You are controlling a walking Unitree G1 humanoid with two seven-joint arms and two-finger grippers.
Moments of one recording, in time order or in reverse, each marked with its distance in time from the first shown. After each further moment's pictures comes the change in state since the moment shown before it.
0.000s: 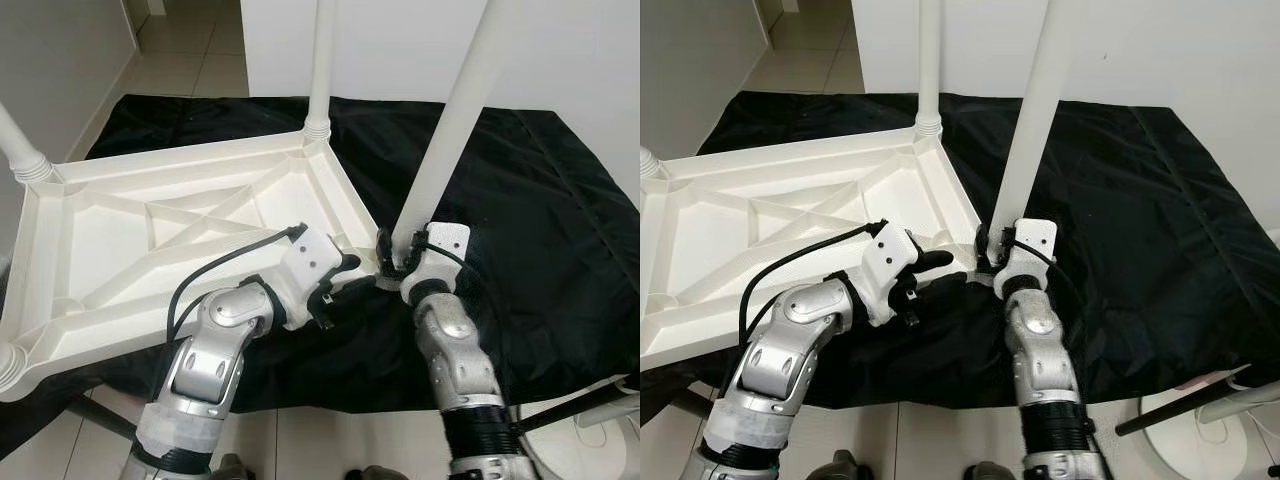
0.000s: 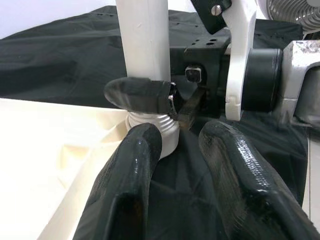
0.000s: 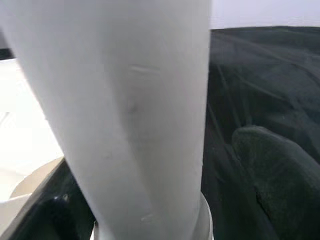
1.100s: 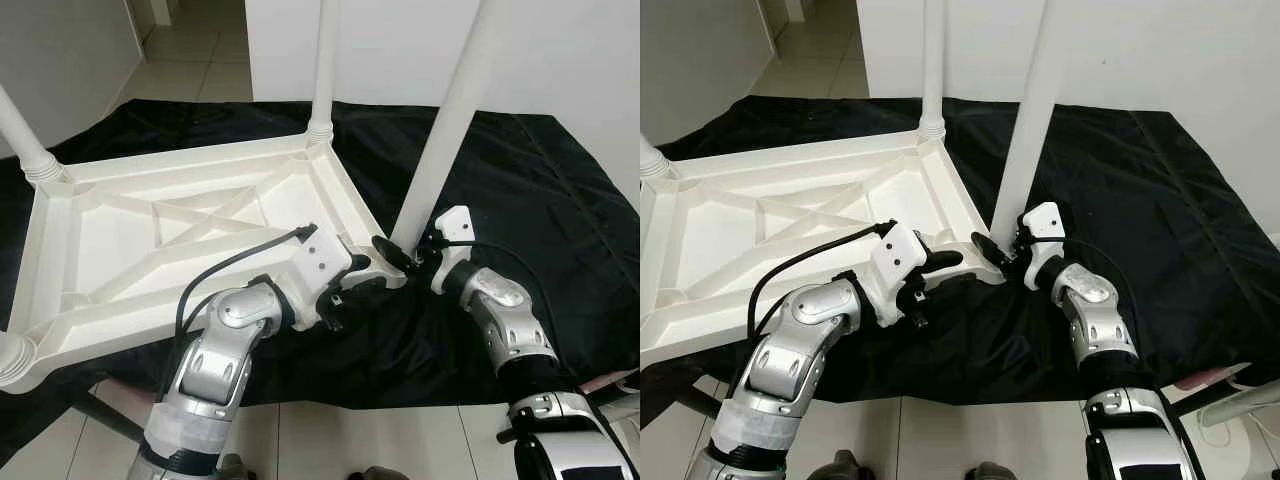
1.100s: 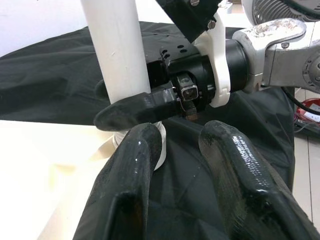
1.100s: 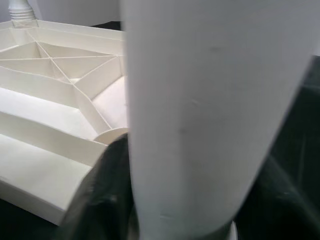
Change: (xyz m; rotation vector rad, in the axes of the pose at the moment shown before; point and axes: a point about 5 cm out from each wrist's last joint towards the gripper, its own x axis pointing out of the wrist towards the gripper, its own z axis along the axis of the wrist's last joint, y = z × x) left arm 0.007 -0.006 0.006 0.019 -0.032 -0.024; right arm 0.028 -0.029 0.002 -0.175 0.036 0.629
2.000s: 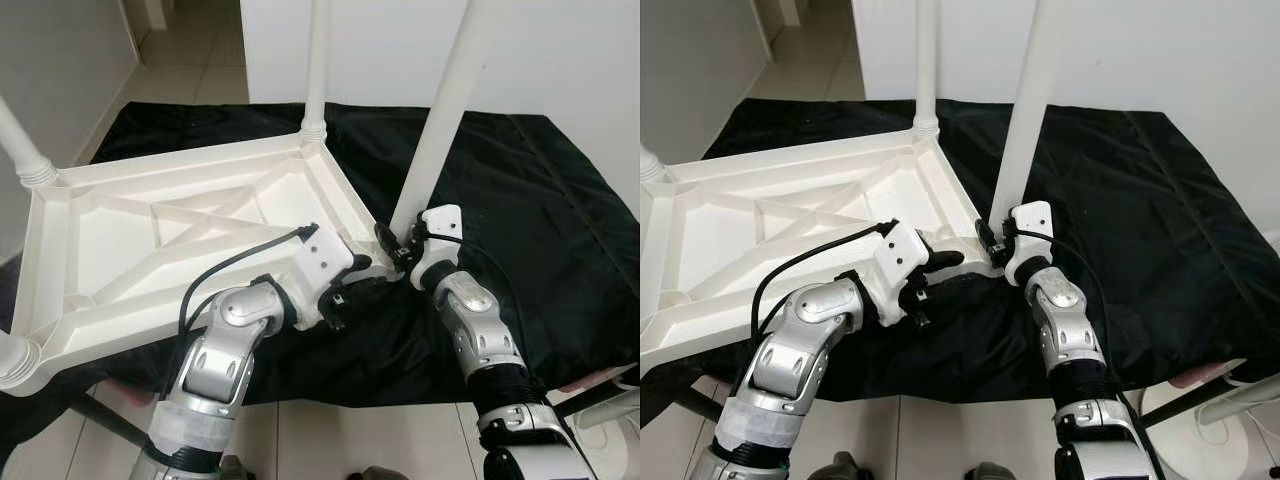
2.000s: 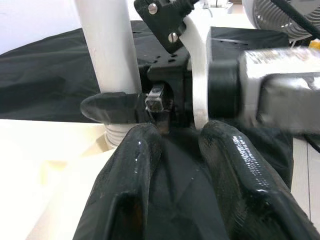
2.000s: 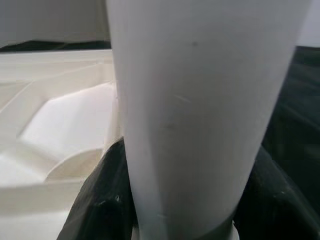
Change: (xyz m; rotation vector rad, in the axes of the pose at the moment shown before) left arm 0.001 0.002 -0.001 -0.016 0.005 0.008; right arm 0.016 0.029 0.001 0.114 -0.020 -0.458
